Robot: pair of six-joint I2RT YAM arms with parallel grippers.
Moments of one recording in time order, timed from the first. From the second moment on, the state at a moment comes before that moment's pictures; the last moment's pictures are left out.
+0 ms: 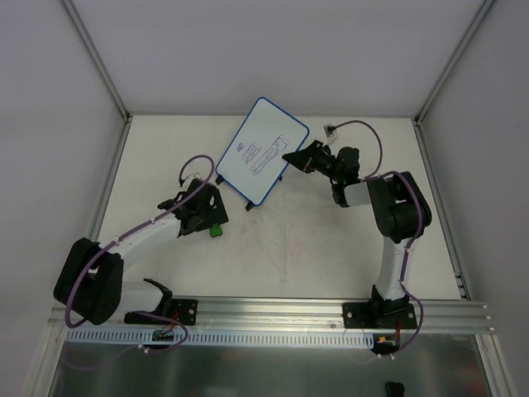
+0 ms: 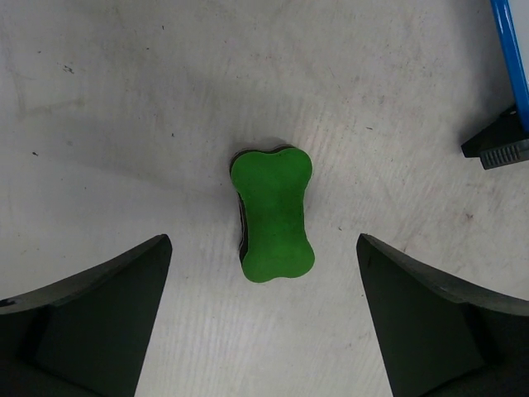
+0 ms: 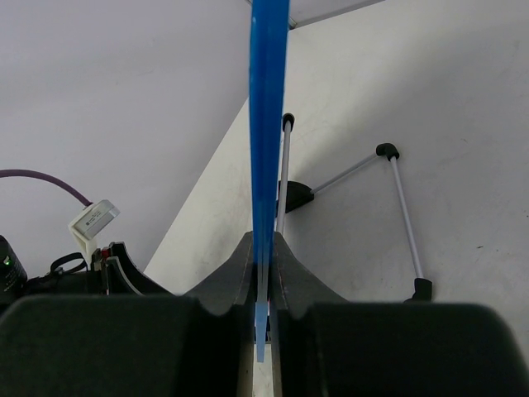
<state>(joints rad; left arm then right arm) -0.48 1.29 0.69 -0.43 -0.25 -0.72 0.30 2.02 0.97 1.10 -0.66 0.89</state>
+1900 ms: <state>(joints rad) -0.50 1.54 0.83 -0.50 -0.27 -0.73 0.30 2.02 0.97 1.10 -0.66 0.89</state>
